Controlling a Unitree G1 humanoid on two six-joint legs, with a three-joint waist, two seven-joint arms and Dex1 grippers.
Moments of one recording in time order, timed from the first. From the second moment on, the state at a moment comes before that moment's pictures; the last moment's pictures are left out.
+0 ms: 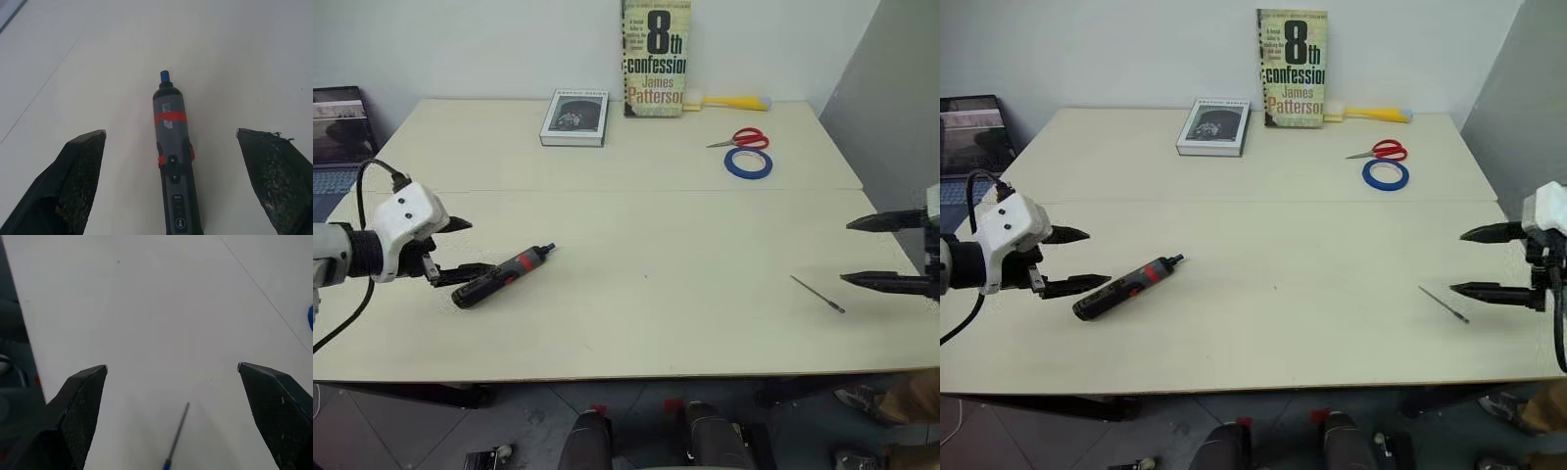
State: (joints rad) left arm -0.29 1.18 0.20 0.05 -0.28 0.40 -1.19; right arm -0.20 -1.22 -0.35 -0.15 0.56 0.49 1.36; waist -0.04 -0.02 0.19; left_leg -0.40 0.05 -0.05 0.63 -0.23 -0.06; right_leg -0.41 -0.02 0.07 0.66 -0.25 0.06
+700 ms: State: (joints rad) left arm -0.96 0.99 -0.29 0.65 0.07 0.42 -1.41; right arm -0.28 -0.89 -0.06 -0.69 0.76 0.76 0.92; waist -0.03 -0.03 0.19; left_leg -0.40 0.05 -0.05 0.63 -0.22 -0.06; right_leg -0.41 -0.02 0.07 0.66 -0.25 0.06
